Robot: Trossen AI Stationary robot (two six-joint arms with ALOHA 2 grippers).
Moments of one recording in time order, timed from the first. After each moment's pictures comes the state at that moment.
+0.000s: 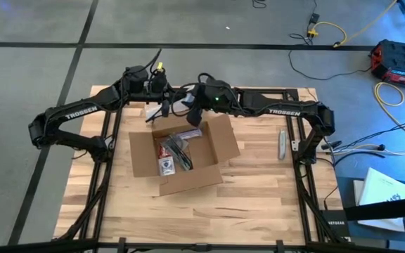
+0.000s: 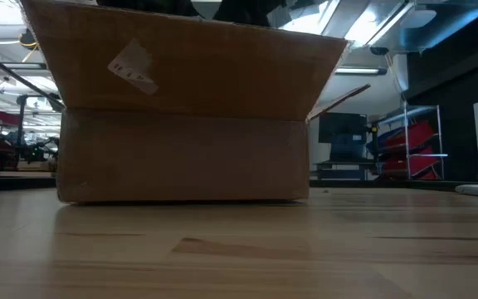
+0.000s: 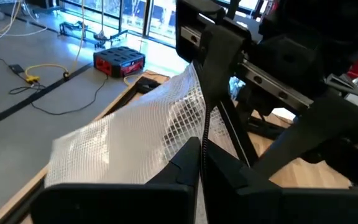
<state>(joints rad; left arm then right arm) 0.50 1.22 1.06 -0.10 0.31 -0.13 -0.18 1.76 1.65 -0.30 0.25 0.04</state>
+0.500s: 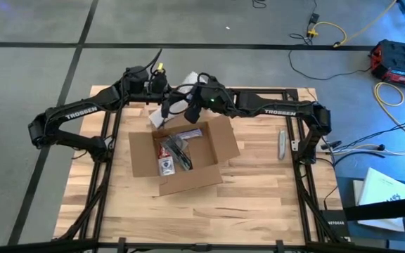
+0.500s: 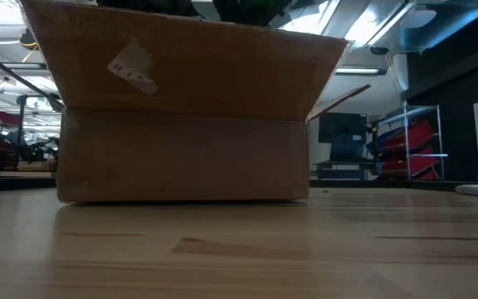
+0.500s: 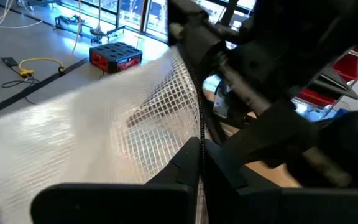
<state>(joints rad) 0.50 1.22 1.06 -0.10 0.33 -0.16 -0.18 1.80 1.65 -0.32 0.37 0.05</state>
